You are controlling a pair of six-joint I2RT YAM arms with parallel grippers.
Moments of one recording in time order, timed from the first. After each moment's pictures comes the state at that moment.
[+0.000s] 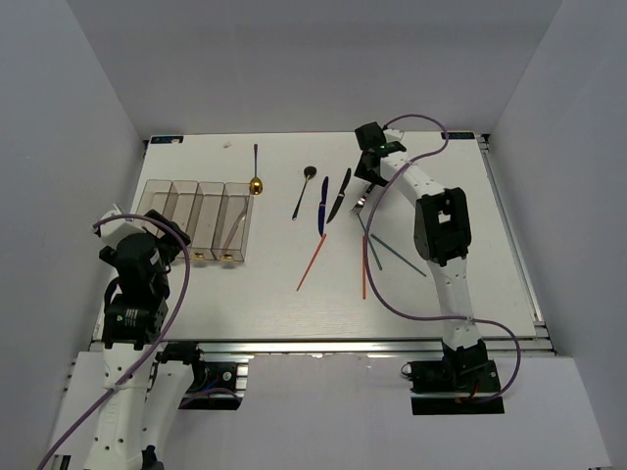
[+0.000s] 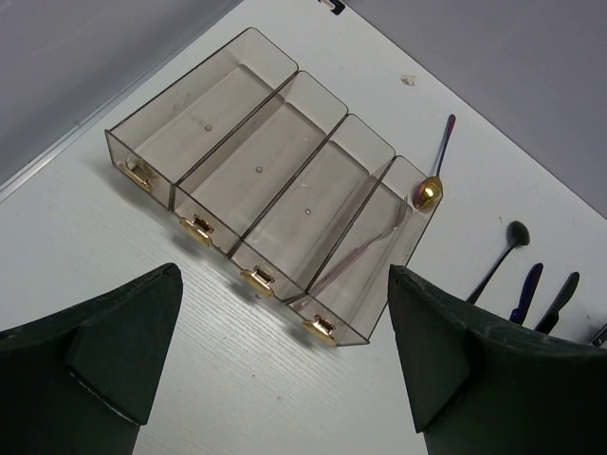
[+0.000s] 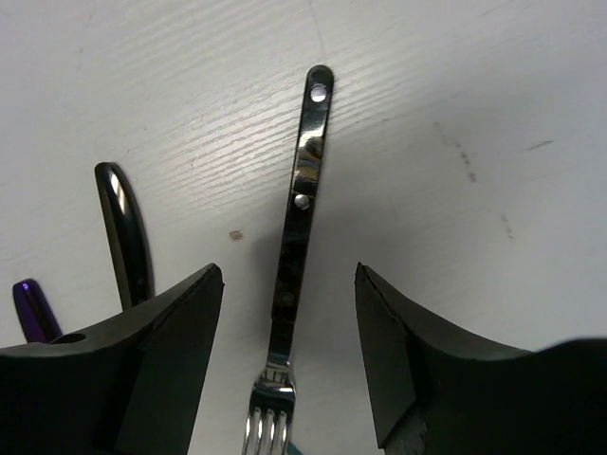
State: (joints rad) left arm -0.05 0.56 0.81 -0.57 -0.45 -0.52; right arm 0.39 2.37 2.08 -0.69 0.41 0.65
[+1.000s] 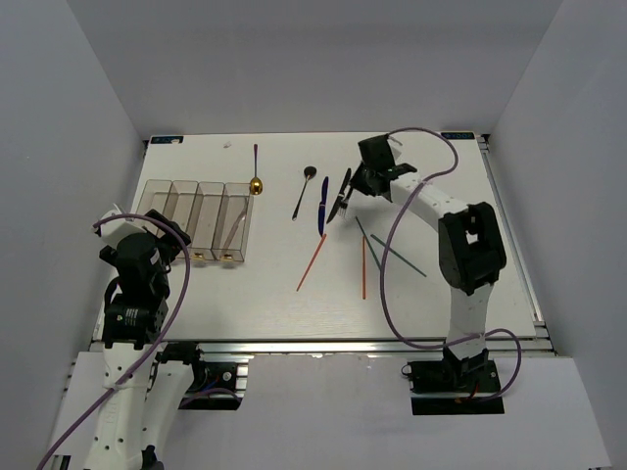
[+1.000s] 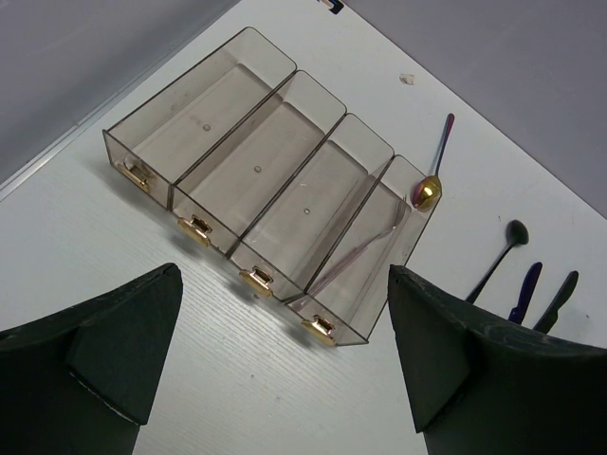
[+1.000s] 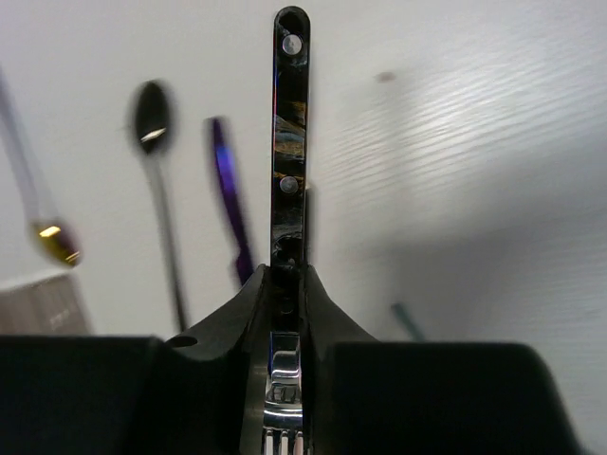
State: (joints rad) left arm -0.05 0.56 0.81 -0.57 -0.44 -0.52; right arm 0.43 2.04 1.58 -0.35 0.17 0.83
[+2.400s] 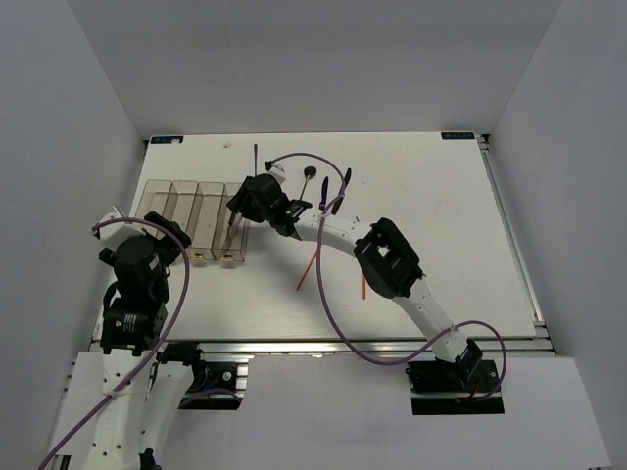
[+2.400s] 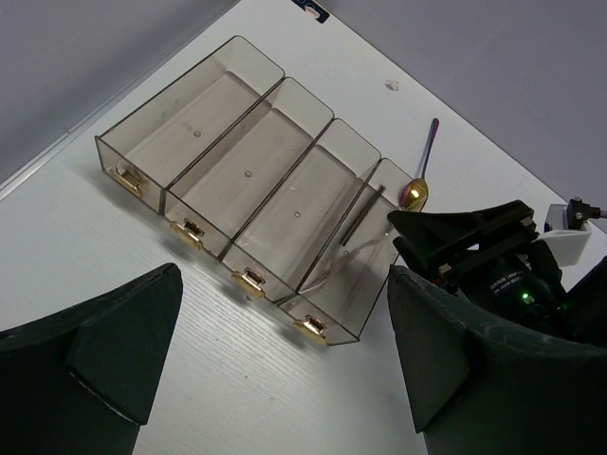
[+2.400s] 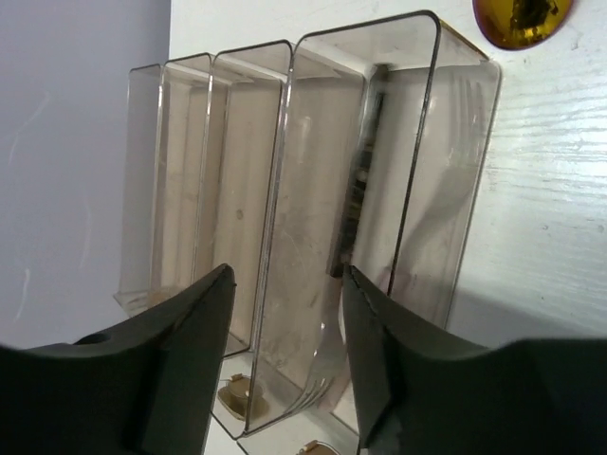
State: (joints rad) left arm -0.07 0.53 0.81 -0.57 -0.45 -0.52; right arm 0.94 2.43 2.01 -0.01 0.15 1.04
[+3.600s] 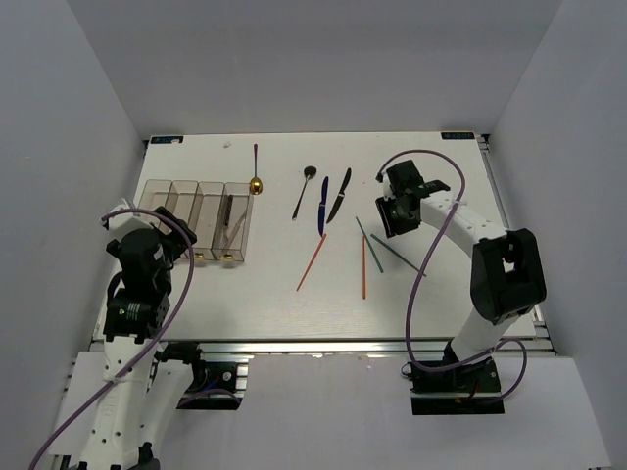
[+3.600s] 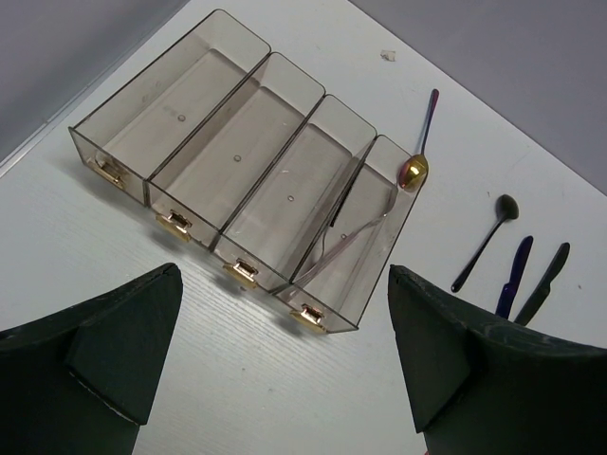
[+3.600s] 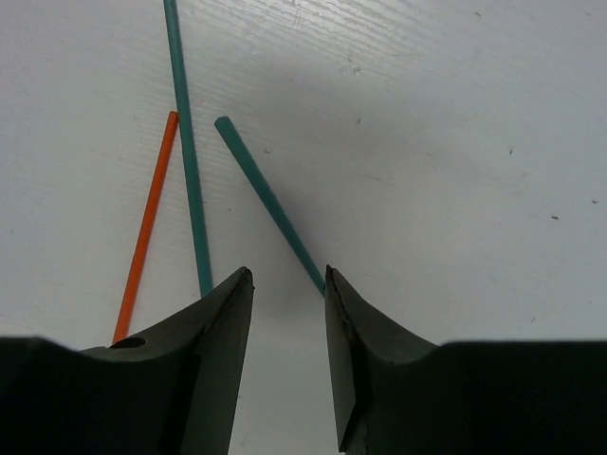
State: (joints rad) left arm -0.08 0.59 0.81 -0.55 -0.41 -0.50; right arm 0.39 1.69 1.25 -0.66 0.03 0.01
